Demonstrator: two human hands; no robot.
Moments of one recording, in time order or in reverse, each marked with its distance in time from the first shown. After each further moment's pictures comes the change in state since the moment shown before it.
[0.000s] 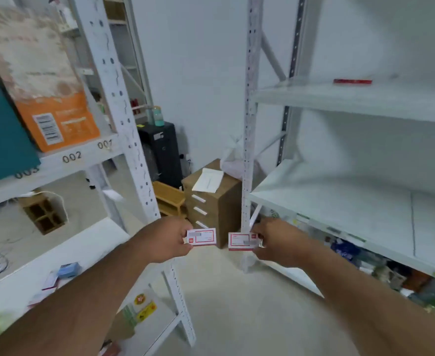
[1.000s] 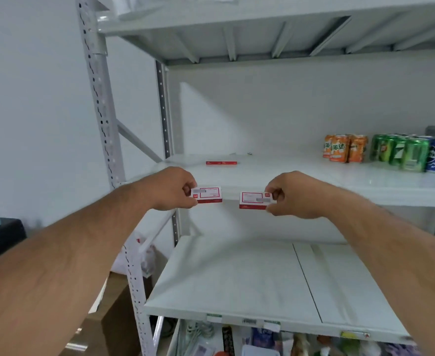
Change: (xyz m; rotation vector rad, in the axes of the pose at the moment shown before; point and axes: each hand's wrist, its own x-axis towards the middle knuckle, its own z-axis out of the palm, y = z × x) left_hand 0.329 0.280 -0.181 0.030 0.162 0.633; right_hand 0.006 0.229 -0.292 -0.145 0.395 0.487
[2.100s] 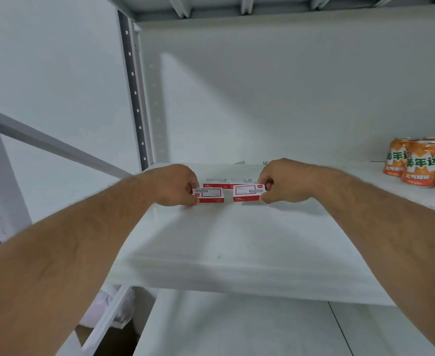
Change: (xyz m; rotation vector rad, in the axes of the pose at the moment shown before) left_hand 0.338 -0.135 0.041 0.148 -0.136 0.040; right_hand 0.355 0.094 0.061 -0.086 -0.134 0.038
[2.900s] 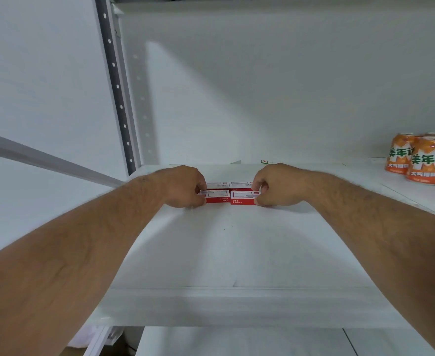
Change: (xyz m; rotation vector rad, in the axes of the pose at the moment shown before) left_hand 0.050 -0.008 0.005 0.097 -0.037 0.077; right_hand 0.043 -0.004 0.018 0.063 -0.026 0.107
